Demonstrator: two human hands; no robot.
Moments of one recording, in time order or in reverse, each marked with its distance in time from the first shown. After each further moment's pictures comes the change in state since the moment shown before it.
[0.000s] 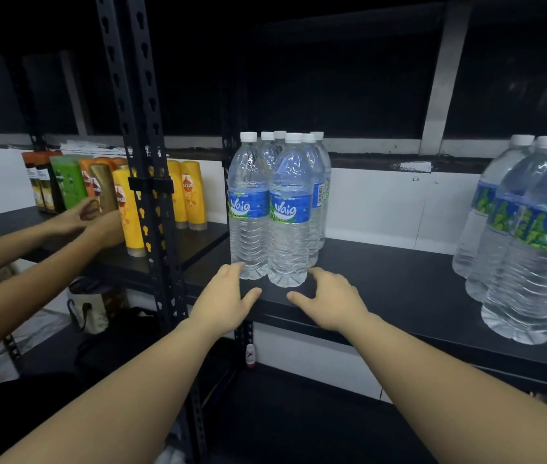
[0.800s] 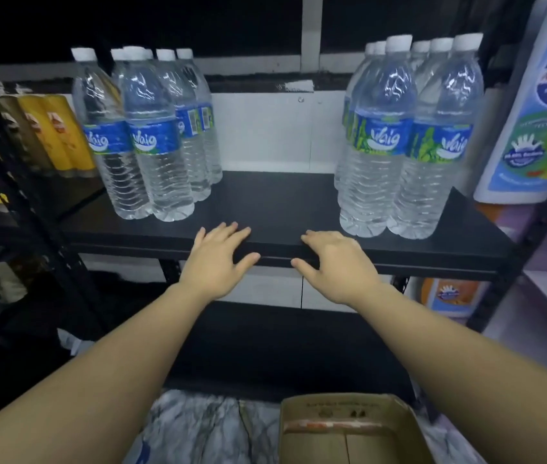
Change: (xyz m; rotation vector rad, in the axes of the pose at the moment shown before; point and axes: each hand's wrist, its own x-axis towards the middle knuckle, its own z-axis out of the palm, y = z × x) left_hand -0.062 0.155 0.114 0.171 -0.156 0.290; right_hand -0.150 0.173 -0.086 -0.206 0.049 -0.039
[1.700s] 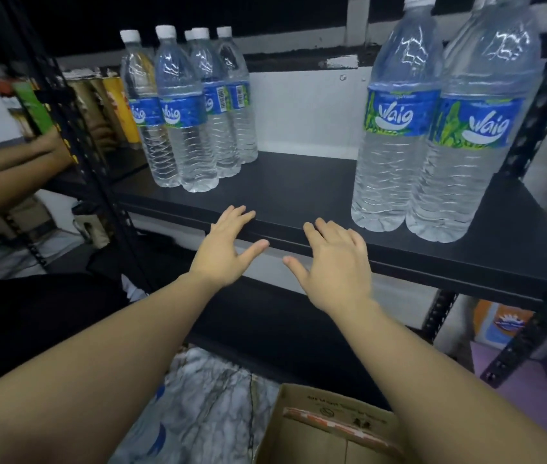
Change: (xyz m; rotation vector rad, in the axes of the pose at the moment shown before) left_hand -0.029 0.040 0.028 -0.222 0.192 -0.221; right_hand -0.013 0.023 0.030 -0.006 0.173 -0.098
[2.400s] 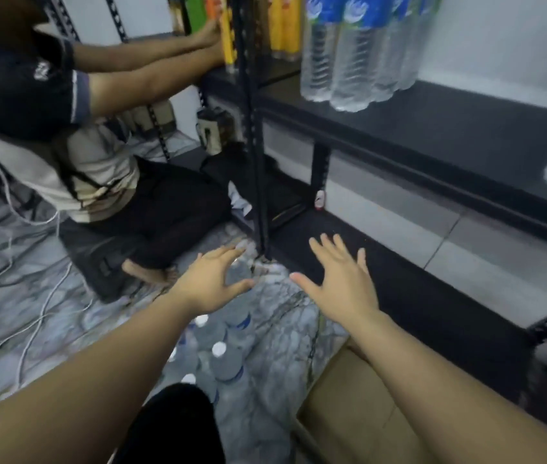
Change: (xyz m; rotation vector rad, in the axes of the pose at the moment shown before) left_hand -0.274 -0.116 -0.098 0.260 -0.274 -0.532; right_hand -0.108 -0.154 0.076 0.321 -0.498 -0.320
